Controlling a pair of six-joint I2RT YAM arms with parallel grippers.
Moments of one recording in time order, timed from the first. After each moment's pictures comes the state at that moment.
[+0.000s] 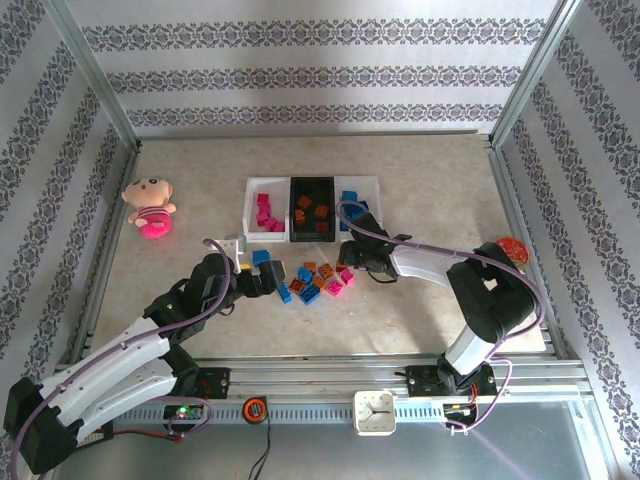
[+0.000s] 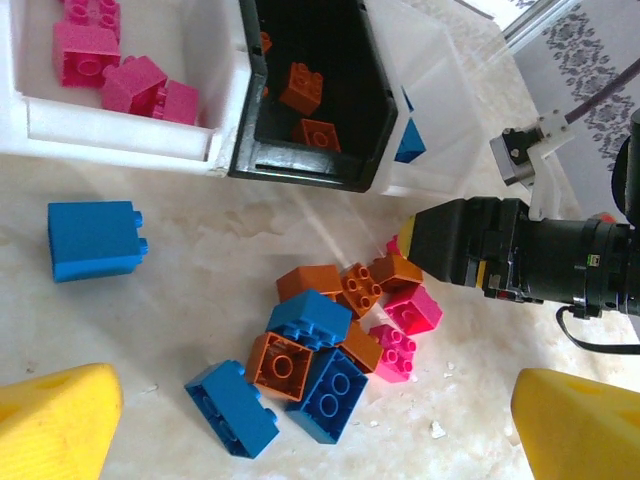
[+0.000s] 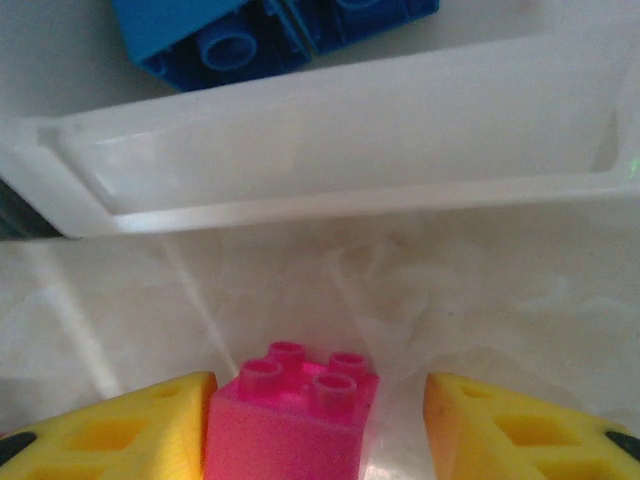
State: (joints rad) left arm -0.69 0.75 0.50 -0.29 -0.09 -0.73; right arm 0.58 1.67 0.85 -0.23 0.07 0.73
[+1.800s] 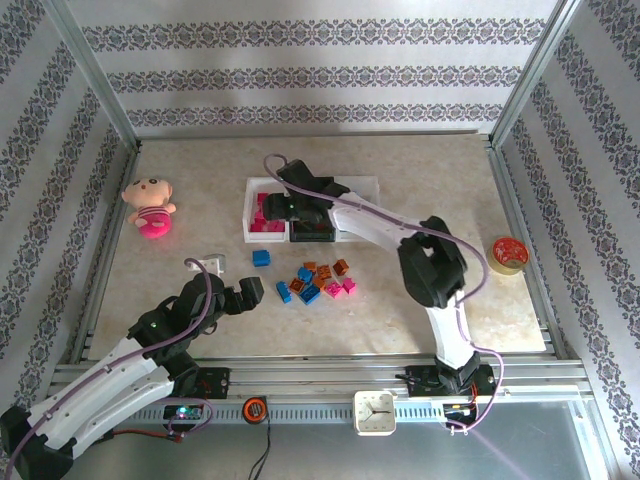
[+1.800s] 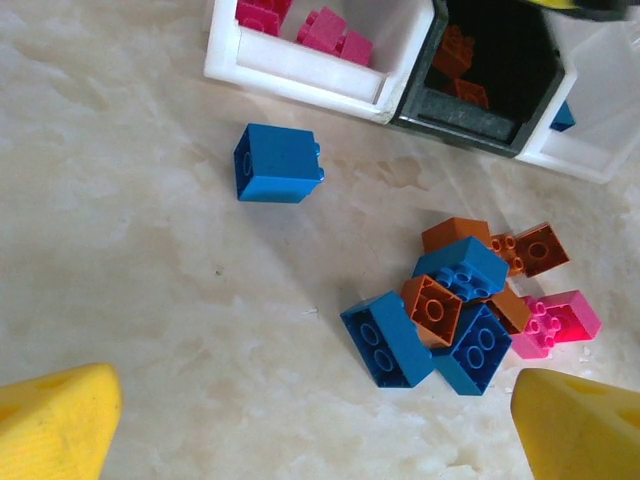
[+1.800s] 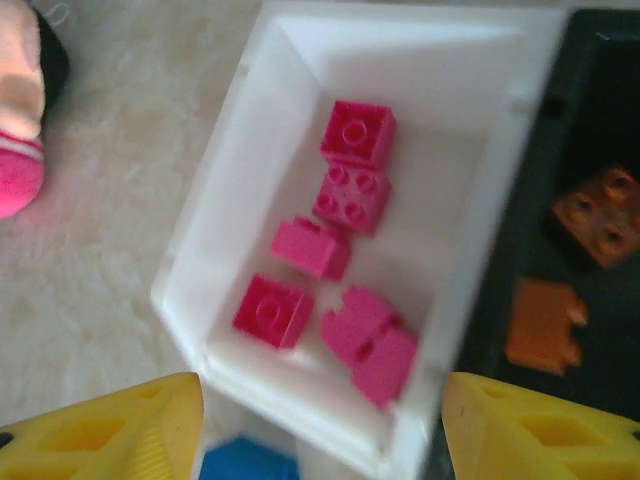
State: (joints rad) left arm -0.69 0.56 0.41 -0.55 -0.23 -0.77; right arm 0.75 2.01 1.63 -0.42 -0.05 0.55
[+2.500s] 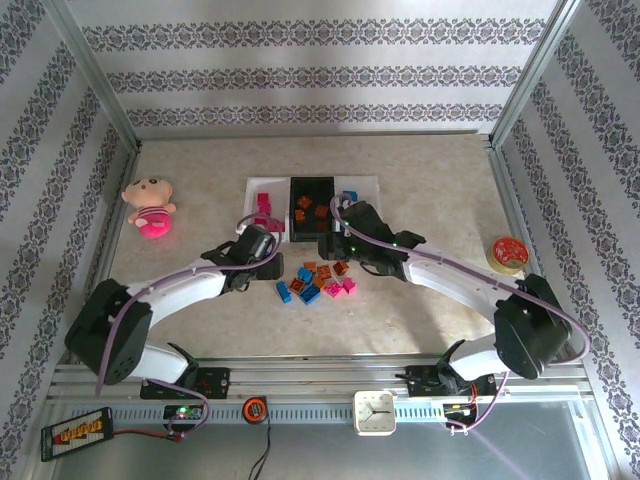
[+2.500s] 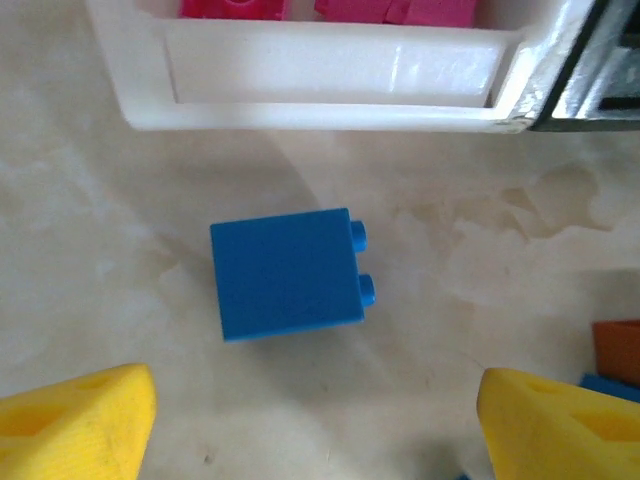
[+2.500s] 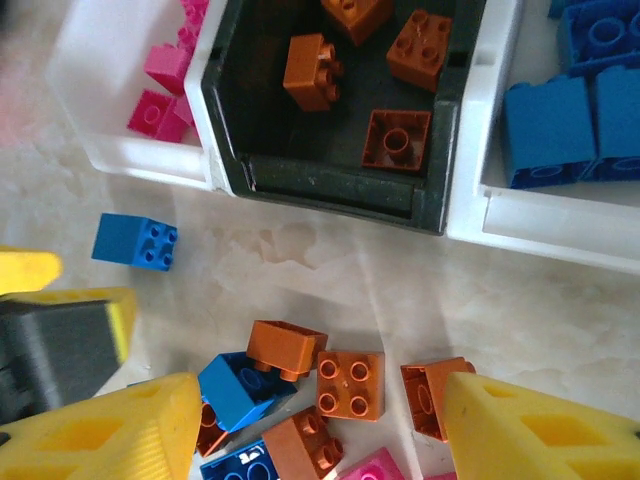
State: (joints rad) left arm -0.56 1.43 0.72 -0.32 -0.22 -0.55; right arm 0.71 1.40 0.94 -0.34 0.00 0.58
